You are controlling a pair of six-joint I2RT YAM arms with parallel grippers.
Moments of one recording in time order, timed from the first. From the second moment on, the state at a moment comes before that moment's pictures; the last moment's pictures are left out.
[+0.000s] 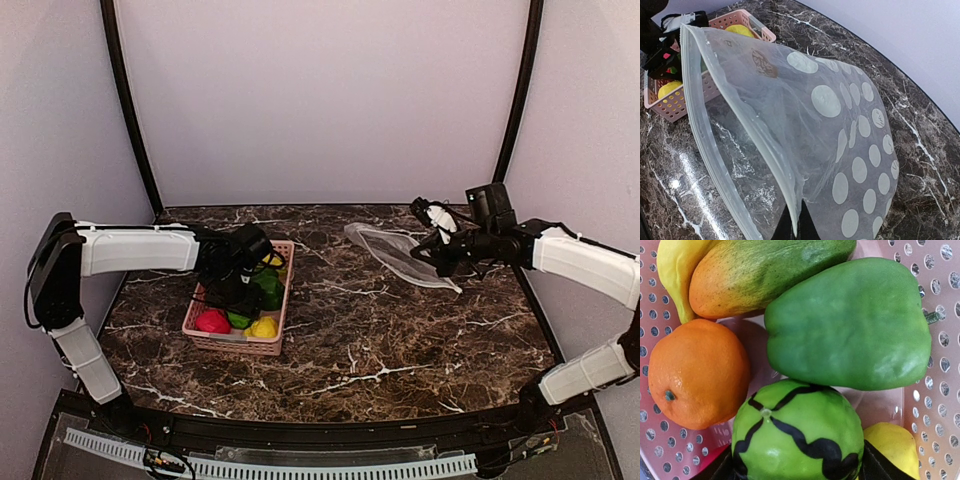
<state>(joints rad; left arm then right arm) -0.75 1.72 1.20 -0.84 -0.22 -0.52 0.44 1.29 0.94 -0.32 -0.40 -0.34</state>
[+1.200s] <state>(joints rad) -0.88 1.51 1.30 -0.17 0.08 -0.49 0.44 1.71 1.62 -0.61 -0.18 -0.34</state>
